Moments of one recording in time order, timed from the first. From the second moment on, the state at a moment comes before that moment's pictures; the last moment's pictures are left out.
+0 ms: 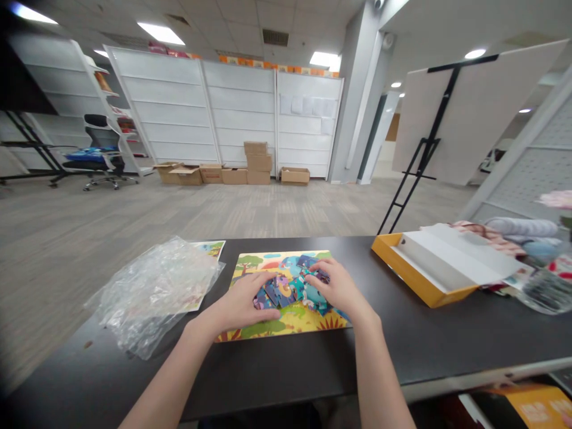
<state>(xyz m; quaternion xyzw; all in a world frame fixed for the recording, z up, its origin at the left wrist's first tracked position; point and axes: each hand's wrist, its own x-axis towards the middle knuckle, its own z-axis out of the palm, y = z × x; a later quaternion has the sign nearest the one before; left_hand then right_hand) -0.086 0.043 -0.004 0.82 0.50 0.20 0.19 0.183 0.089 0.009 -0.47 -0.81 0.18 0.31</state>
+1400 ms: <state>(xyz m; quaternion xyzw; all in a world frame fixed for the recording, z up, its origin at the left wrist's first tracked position) -0.008 0.024 -0.013 0.85 0.47 0.21 0.14 0.246 0.084 -0.005 -0.55 -0.74 0.30 0.26</state>
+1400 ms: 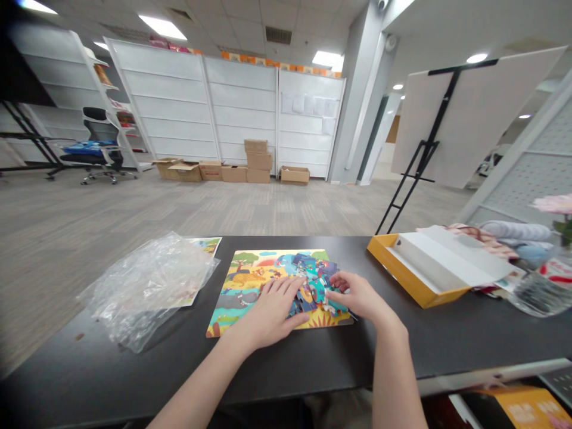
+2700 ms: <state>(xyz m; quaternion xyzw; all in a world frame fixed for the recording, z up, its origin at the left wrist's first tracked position) -0.075 0.033 -0.007 0.85 0.46 0.19 0.19 0.271 0.092 -0.005 -0.61 -0.61 0.27 0.42</state>
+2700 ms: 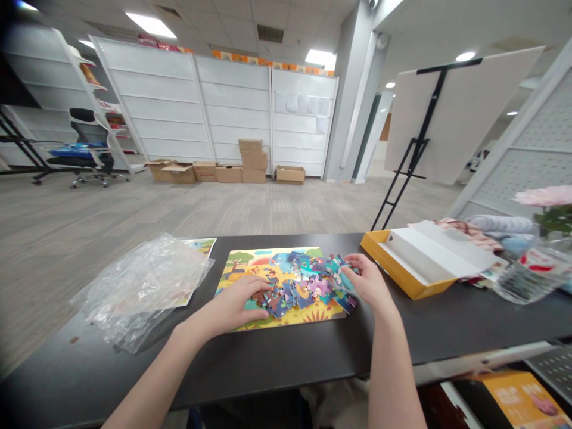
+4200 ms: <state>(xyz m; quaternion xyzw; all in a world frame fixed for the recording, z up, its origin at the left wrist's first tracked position) -0.057 0.035 -0.010 0.84 0.50 0.18 0.15 0.177 0.066 0.004 -0.40 -0.87 0.23 0.18</state>
